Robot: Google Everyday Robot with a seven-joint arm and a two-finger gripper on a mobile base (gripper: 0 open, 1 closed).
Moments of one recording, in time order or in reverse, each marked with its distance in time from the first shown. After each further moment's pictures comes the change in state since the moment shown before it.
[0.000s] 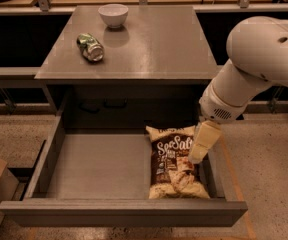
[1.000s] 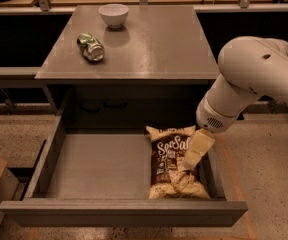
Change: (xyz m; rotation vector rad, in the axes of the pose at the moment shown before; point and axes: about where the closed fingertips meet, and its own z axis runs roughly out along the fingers) arm 0.006 0.002 0.036 -0.034 0.016 0.070
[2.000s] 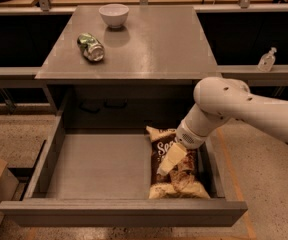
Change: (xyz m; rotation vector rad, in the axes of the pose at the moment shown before) arm -0.014 -0.013 0.122 -0.110 -0.046 0.235
